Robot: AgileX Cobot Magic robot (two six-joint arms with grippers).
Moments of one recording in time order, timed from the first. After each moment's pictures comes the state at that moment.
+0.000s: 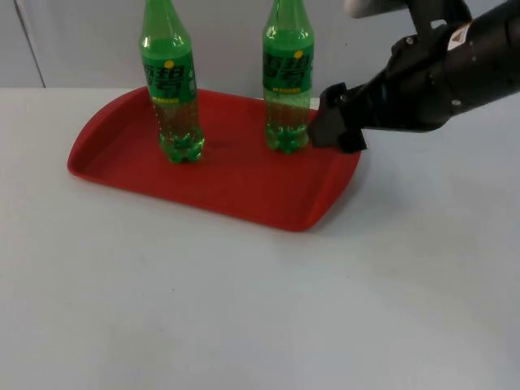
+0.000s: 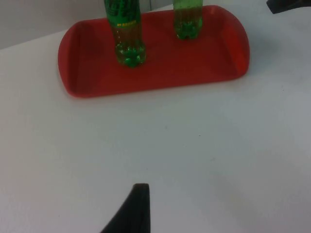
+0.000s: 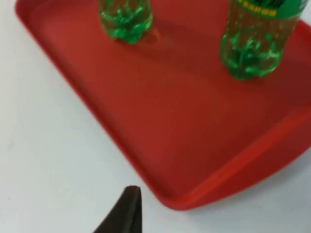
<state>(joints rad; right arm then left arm) 0.56 1.79 -1.08 0.25 0.11 -0.25 -0.44 0.00 -0.50 0.00 1.08 0.03</state>
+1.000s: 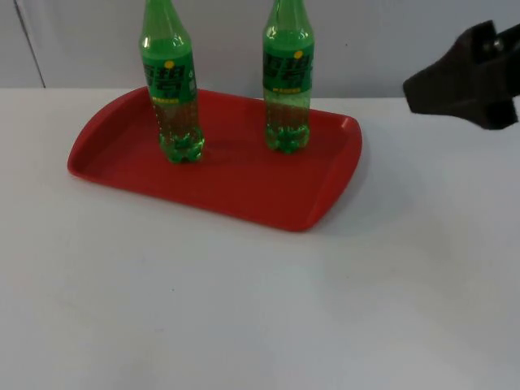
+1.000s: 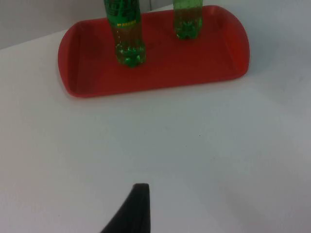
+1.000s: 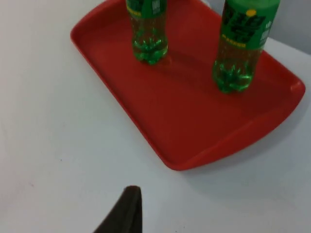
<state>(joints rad) 0.56 1.24 -0.77 0.24 0.21 -0.31 -0.44 0.00 -0.50 0.00 1.08 0.03</state>
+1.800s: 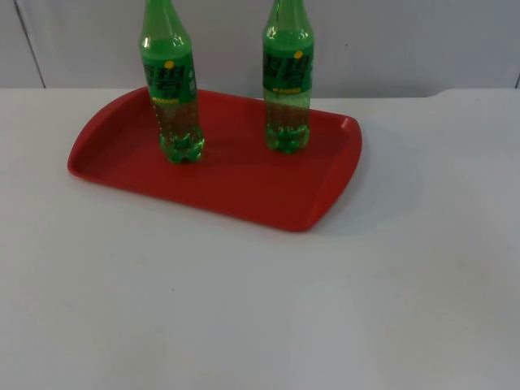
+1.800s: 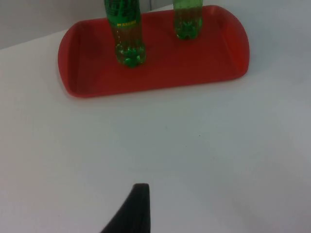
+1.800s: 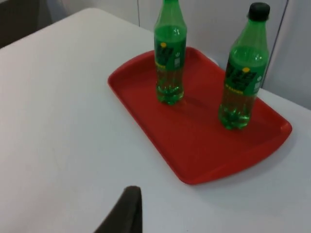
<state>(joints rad) 0.57 0.78 -0.71 0.25 0.45 -0.31 -0.44 0.00 -0.50 0.00 1.08 0.03</state>
